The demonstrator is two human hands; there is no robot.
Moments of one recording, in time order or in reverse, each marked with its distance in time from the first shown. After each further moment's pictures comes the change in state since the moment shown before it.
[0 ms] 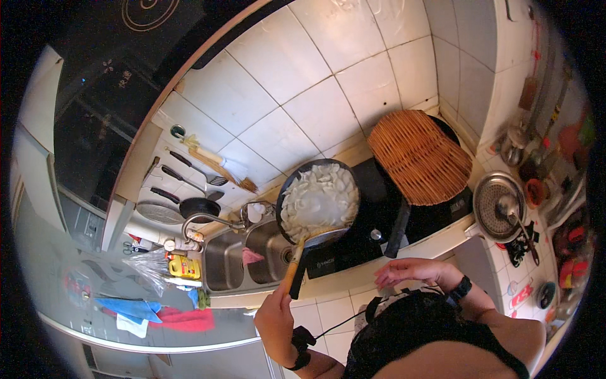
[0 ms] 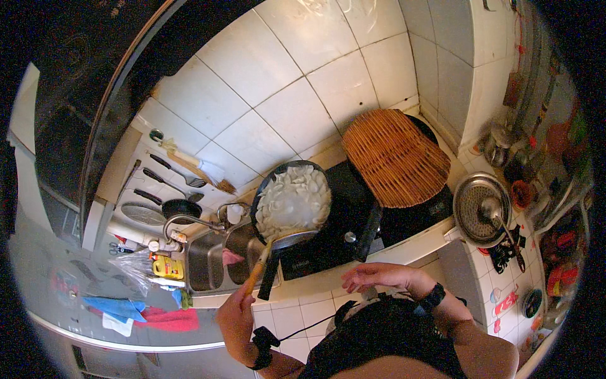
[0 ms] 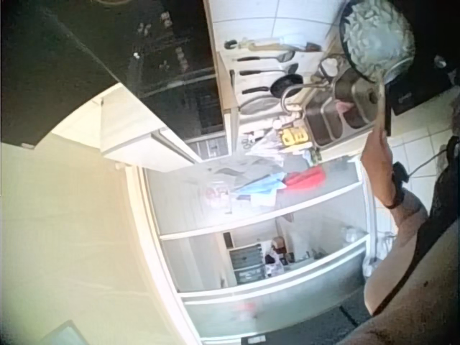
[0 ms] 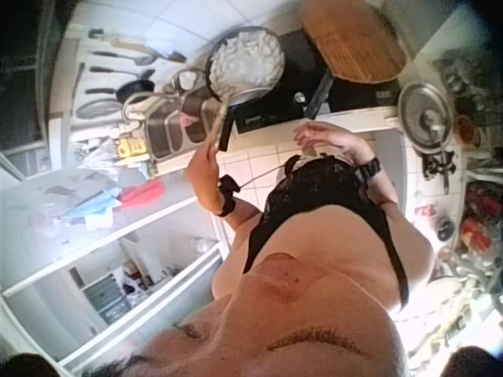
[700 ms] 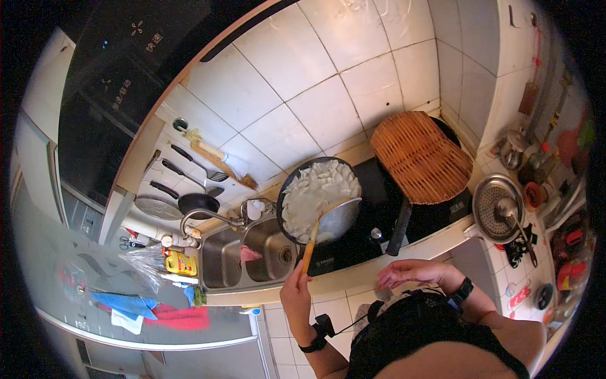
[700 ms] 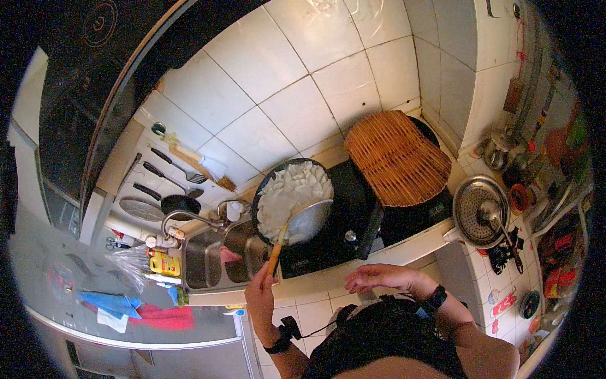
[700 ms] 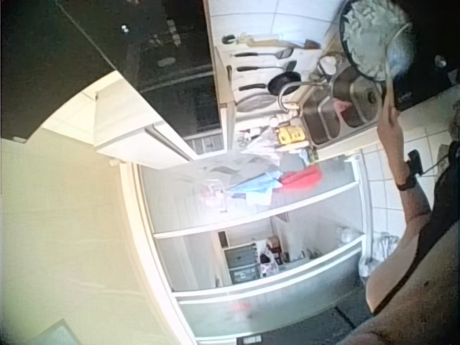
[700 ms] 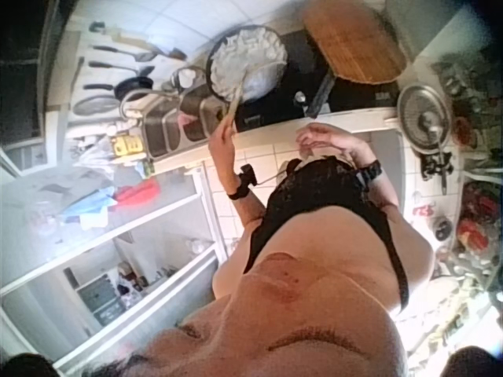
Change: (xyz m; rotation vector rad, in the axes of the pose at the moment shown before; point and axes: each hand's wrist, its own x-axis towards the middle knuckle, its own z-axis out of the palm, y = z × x) left_hand 0.015 -0.021 0.084 -0.429 0.011 -0.088; right_hand -0.001 0.014 0.001 -0.010 -0.008 -0.016
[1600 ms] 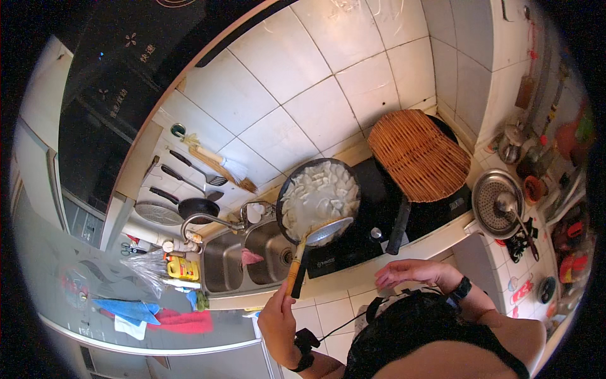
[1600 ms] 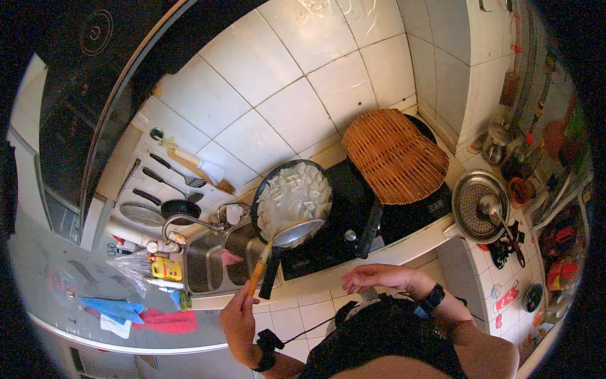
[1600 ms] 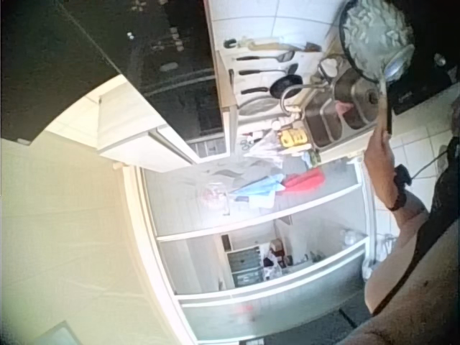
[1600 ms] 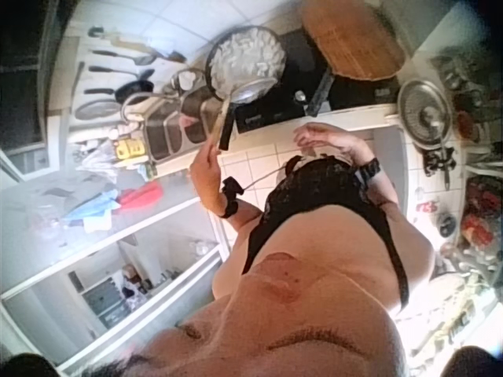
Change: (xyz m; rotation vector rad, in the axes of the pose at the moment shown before) left_hand -0.024 0.045 -0.071 0.288 -0.015 0.019; right_hand 0.005 -0.002 0.008 0.037 0.012 -0.006
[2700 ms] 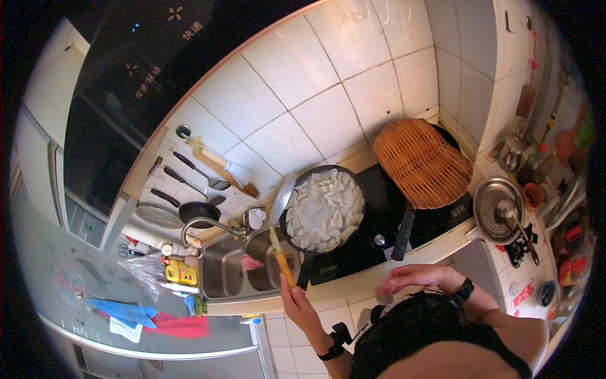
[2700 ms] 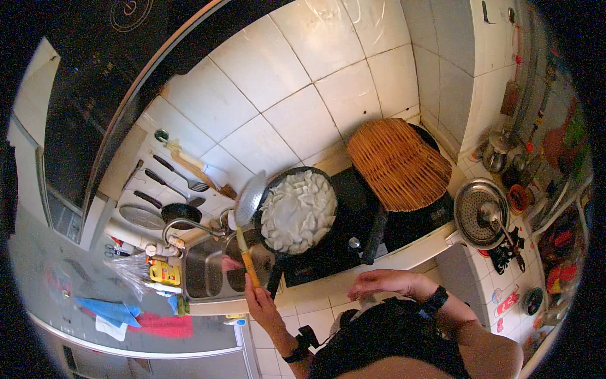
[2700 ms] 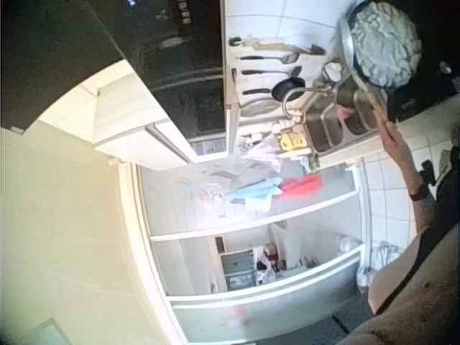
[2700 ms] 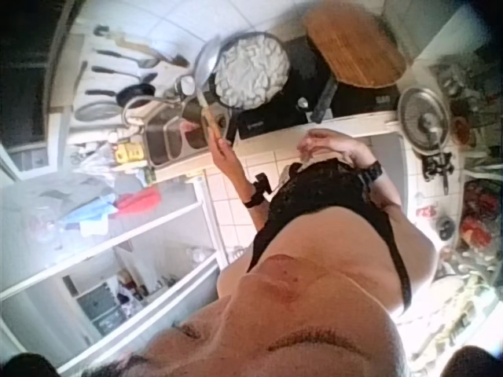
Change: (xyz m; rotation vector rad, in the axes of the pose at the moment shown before) left_hand 0.011 -0.027 0.098 -0.724 0.396 -0.185; right_hand 0.009 0.006 -0.003 -0.130 0.007 0.078
